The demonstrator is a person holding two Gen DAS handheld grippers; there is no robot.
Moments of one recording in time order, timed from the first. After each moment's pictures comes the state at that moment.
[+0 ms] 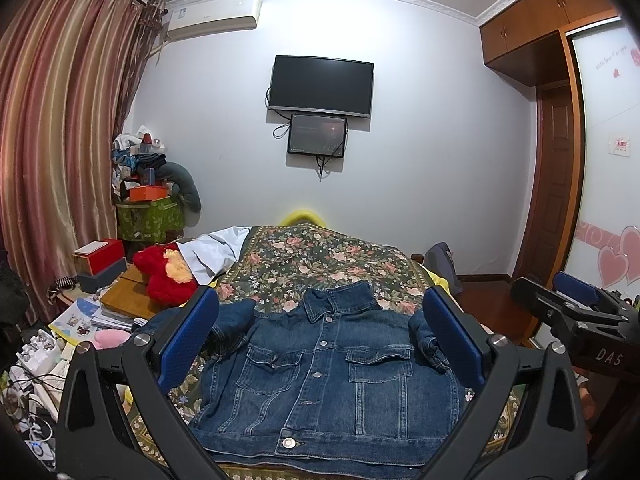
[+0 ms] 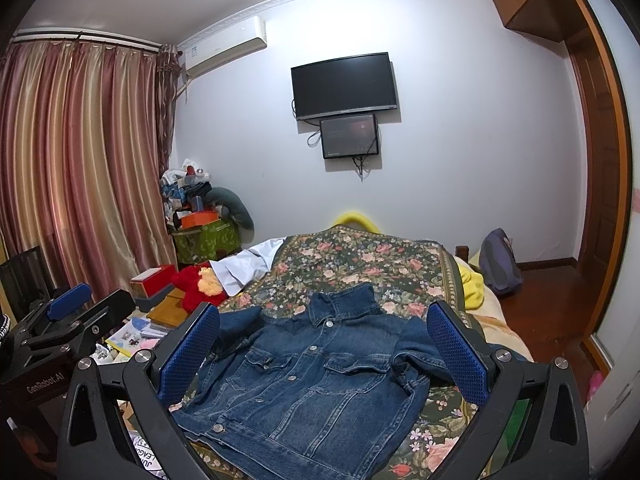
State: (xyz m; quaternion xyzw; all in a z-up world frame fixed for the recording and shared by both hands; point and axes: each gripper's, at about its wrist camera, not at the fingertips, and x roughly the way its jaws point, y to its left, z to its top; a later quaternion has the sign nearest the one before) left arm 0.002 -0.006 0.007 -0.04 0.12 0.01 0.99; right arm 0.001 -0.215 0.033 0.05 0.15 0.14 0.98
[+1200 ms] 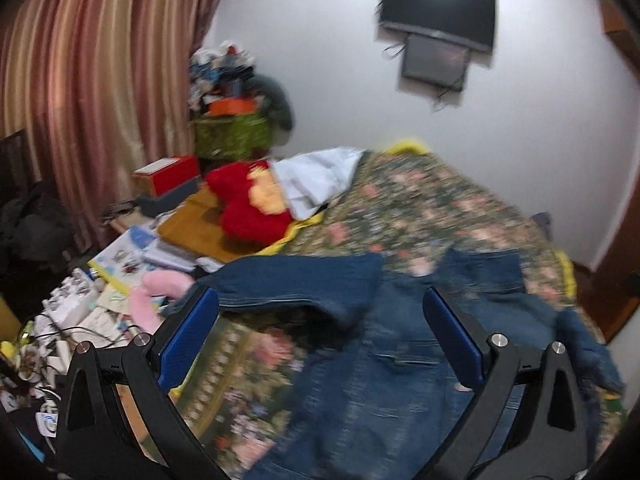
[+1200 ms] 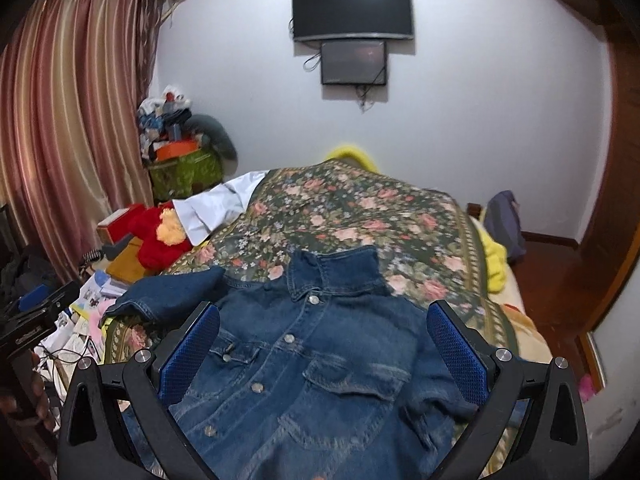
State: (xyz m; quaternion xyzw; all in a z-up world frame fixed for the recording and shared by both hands) left arm 0.168 0.167 -0.091 -0.08 0.28 0.18 0.94; right arm 0.205 -0.154 -0.018 -0.01 0.29 0.13 0.95
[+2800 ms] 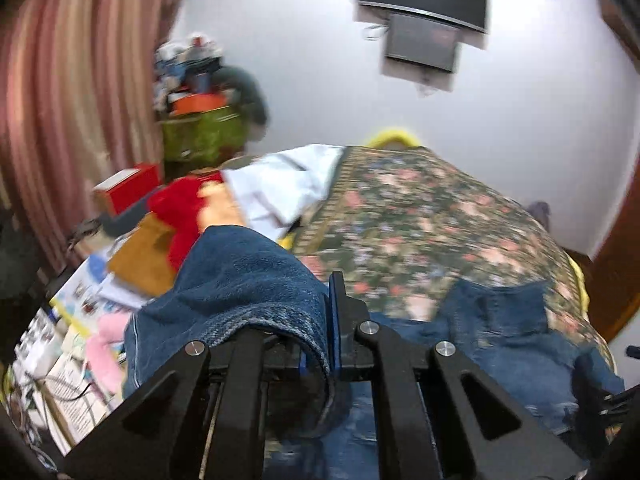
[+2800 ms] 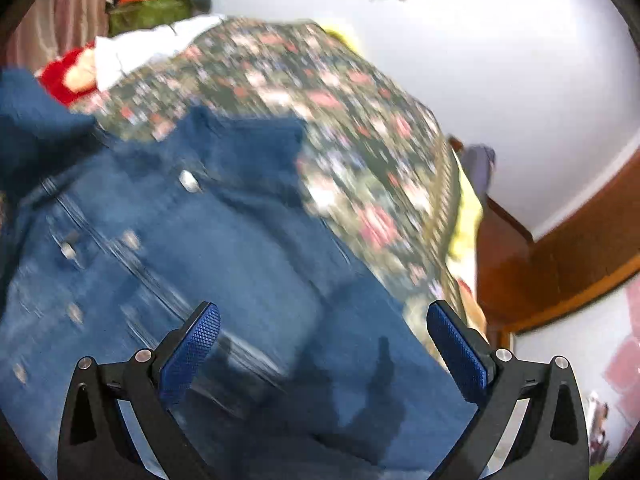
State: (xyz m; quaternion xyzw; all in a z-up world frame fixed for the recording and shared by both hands) left arm 0.321 0.166 -0.085 -0.07 0.30 0.12 0.95; right arm 0.347 -0.194 -0.151 -0.20 0.48 0.05 0.85
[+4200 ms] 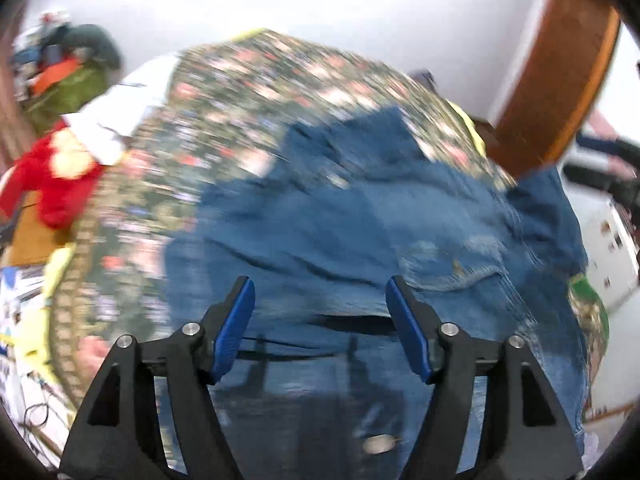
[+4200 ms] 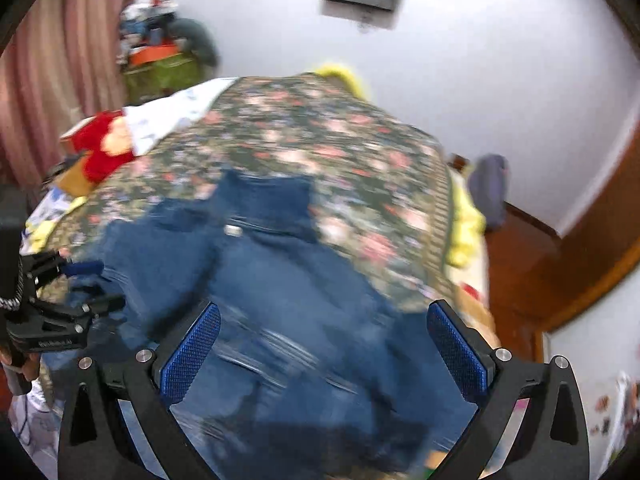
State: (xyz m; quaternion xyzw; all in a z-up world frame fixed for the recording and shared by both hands) left arm 0.279 0.063 -0.152 -0.02 0.44 -0.10 0.89; right arm 0.306 -0.188 -0.068 -0.11 0.42 0.13 0.89
